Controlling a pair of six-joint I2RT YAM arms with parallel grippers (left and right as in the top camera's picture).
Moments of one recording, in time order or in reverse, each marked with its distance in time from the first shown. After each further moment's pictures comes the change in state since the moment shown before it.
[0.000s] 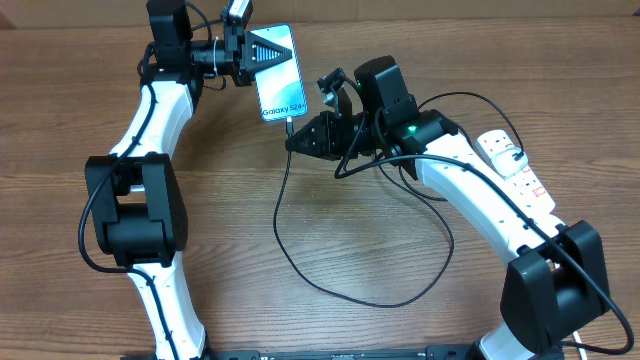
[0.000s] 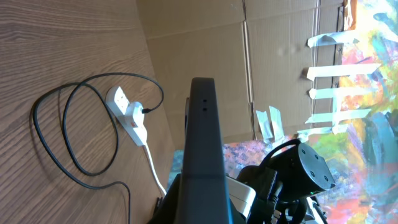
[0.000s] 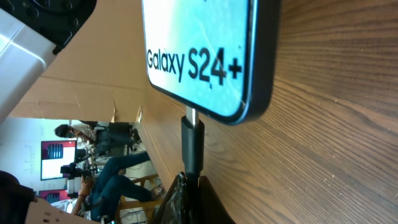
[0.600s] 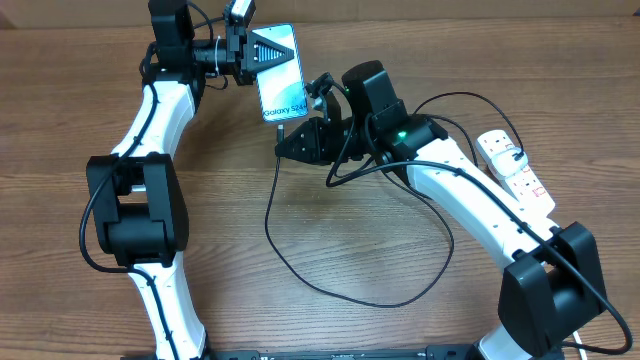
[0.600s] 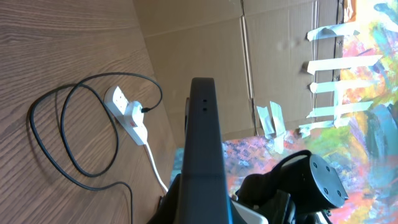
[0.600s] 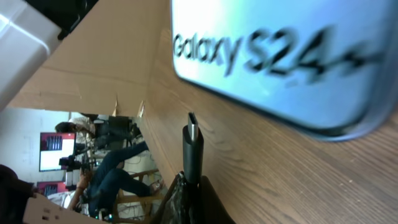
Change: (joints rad) left arm -0.007 0.000 0.000 0.029 0.008 0.000; right arm 0.047 0.000 0.000 0.021 0.009 0.005
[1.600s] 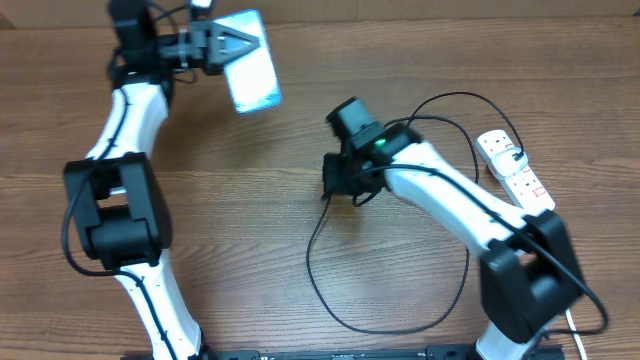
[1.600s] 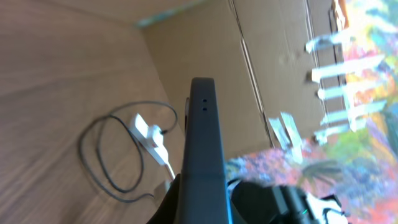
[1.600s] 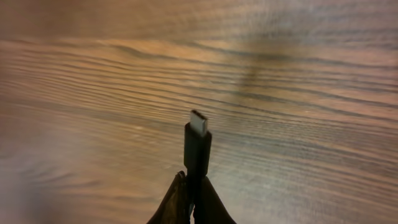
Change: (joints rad) left arm 0.127 0.000 0.000 0.145 0.008 -0.004; right arm 0.075 0.088 -0.014 -0.435 0.640 -0.021
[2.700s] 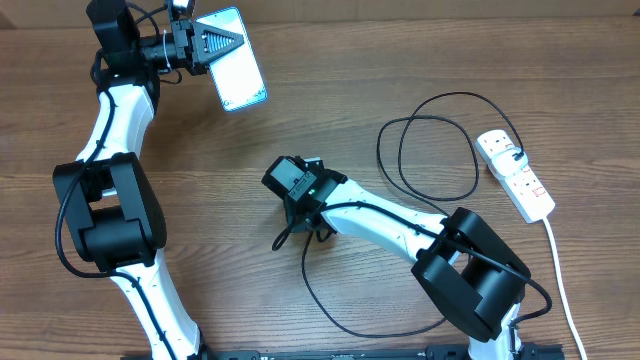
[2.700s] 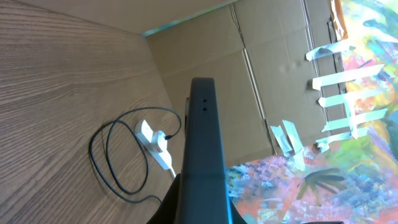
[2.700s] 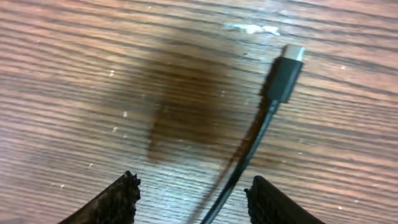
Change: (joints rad) left arm 0.037 0.000 0.000 0.000 0.000 0.001; right arm 0.264 0.141 -0.011 0.069 0.301 0.125
